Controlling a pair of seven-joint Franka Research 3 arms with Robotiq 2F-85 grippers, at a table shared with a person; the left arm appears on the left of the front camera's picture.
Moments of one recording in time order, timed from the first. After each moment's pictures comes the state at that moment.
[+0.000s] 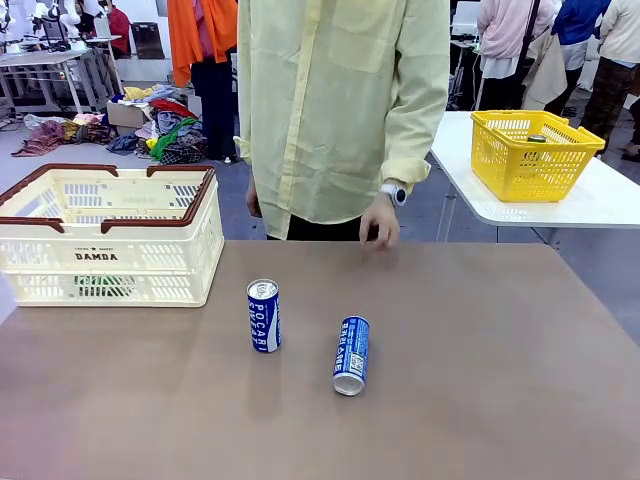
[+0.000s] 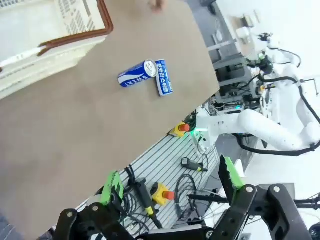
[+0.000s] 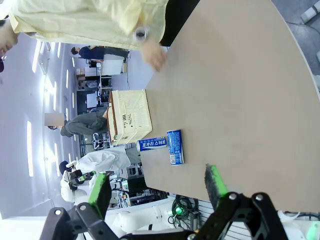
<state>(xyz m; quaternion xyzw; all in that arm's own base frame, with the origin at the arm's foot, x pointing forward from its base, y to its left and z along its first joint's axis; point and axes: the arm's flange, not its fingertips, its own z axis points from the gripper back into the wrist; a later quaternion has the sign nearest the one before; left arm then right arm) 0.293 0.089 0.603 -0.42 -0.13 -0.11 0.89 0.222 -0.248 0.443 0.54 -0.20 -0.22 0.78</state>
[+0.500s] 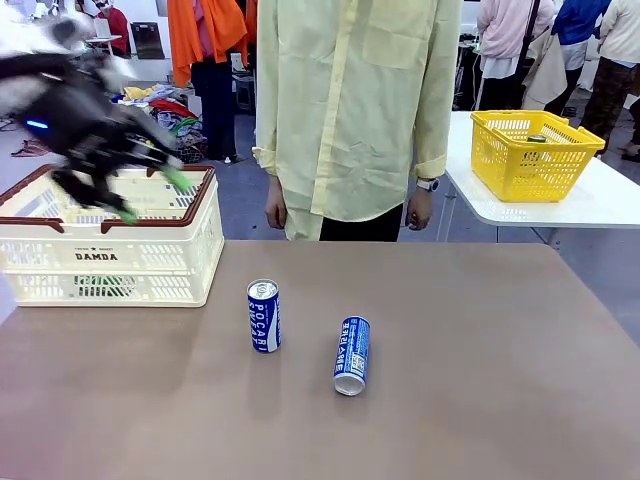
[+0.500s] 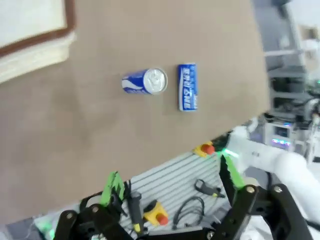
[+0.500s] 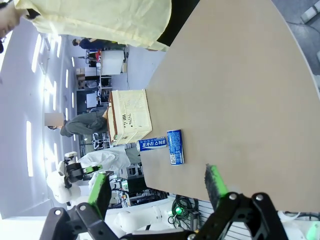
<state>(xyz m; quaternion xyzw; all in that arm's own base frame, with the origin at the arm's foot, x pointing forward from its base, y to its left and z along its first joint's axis) 0.328 -0.146 0.586 -0.25 -0.09 -0.03 0.96 0.222 -0.248 0.443 0.54 -0.20 -0.22 0.78</state>
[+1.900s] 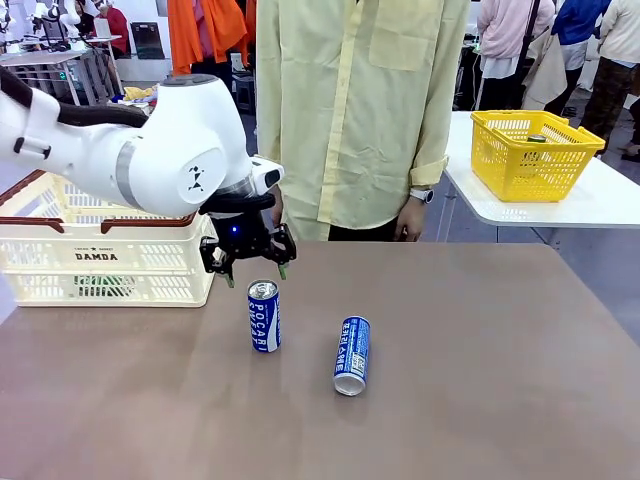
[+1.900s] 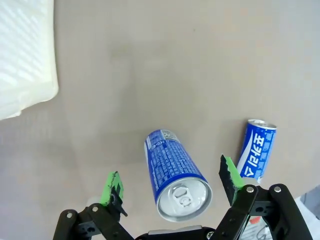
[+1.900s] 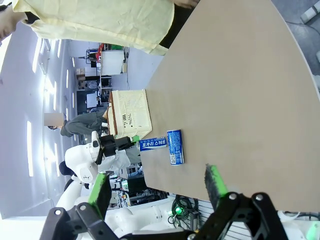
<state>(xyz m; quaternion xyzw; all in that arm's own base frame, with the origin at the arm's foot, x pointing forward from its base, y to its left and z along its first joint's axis) 0.426 -0.286 0.415 -0.08 -0.07 0.01 0.99 0.222 -0.248 0.443 0.54 -0.20 -0.22 0.78</state>
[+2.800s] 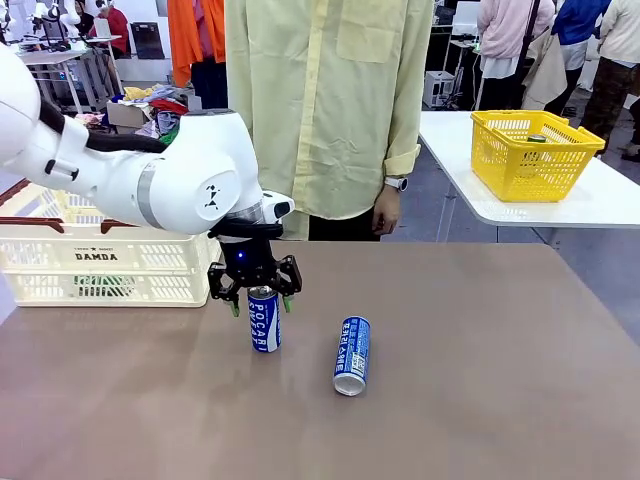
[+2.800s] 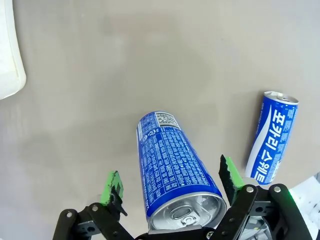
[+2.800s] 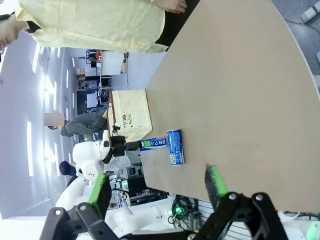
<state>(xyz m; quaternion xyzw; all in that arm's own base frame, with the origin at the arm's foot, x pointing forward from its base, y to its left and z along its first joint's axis) 0.423 -0.297 0.373 -0.07 0.00 -0.04 1.00 0.222 -0.248 0.443 0.54 -0.20 -0.22 0.78</state>
